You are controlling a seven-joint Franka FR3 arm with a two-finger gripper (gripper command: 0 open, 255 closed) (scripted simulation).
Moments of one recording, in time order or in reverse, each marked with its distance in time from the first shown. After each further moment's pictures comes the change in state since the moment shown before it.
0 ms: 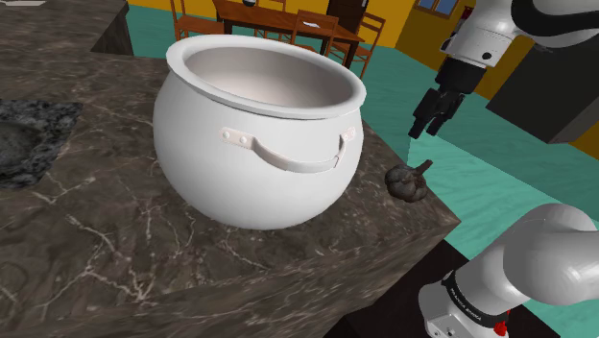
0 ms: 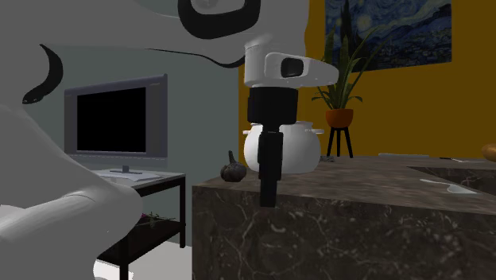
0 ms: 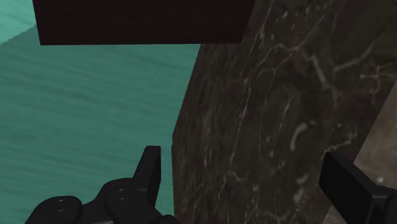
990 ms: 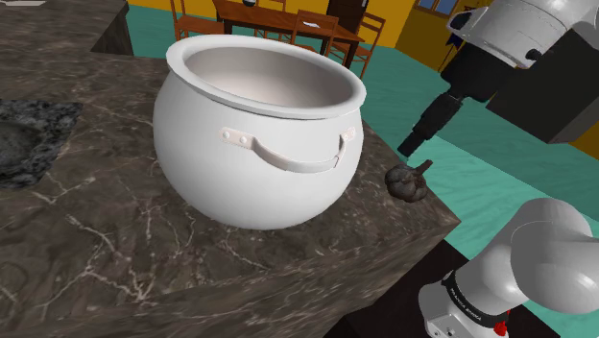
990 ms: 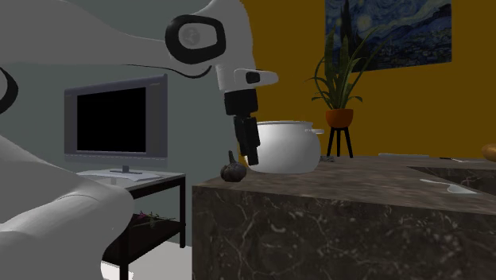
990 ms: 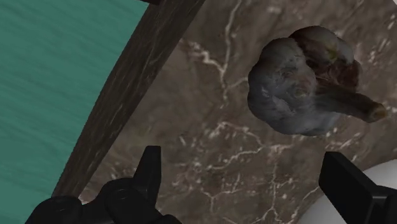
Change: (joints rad) arm 0.205 -0.176 0.219 -0.041 0.189 0.106 0.054
